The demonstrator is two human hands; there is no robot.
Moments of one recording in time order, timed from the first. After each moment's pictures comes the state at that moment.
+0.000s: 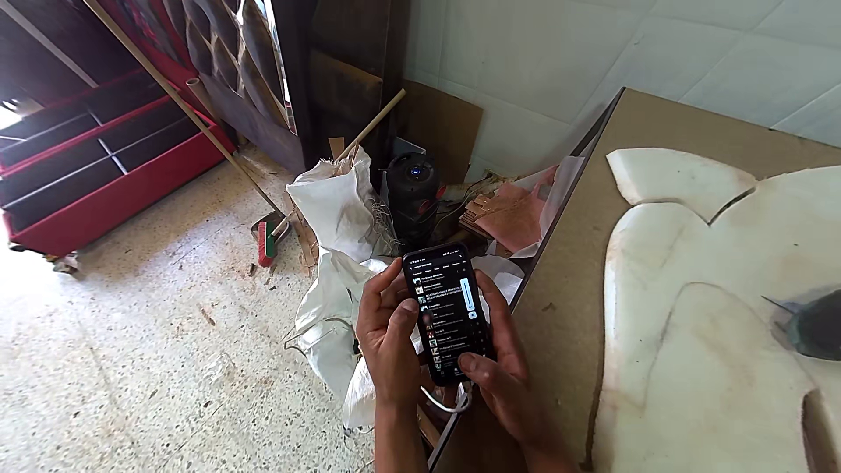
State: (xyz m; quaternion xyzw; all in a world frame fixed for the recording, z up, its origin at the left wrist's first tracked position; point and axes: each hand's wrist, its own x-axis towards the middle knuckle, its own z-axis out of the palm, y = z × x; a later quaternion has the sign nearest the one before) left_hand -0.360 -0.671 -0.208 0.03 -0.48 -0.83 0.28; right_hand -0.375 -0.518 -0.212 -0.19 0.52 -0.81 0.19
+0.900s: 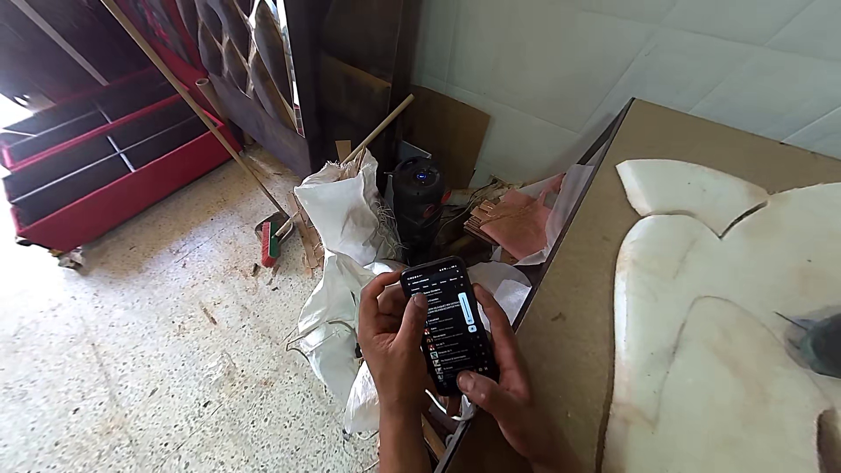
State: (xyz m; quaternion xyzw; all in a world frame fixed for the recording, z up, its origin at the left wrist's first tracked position) left_hand -0.362 -0.674 -0.199 0.12 -0.50 -0.80 0.31; right_hand -0.371 -0.520 -0.210 -0.23 0.56 -0.77 0.20
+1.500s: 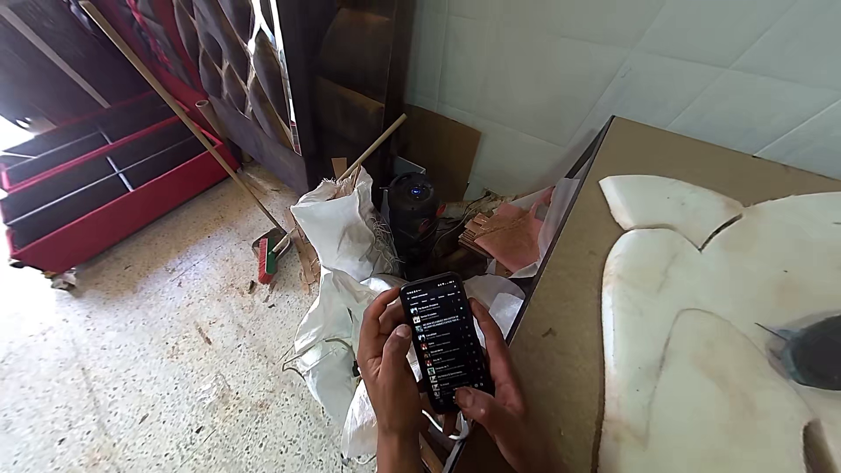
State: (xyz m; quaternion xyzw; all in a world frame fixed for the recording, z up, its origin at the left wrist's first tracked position) left_hand -0.365 -0.675 -0.207 0.07 -0.49 -0.82 0.30; right_hand -0.376 -0.519 -0.208 -0.22 0.53 -0.80 0.19
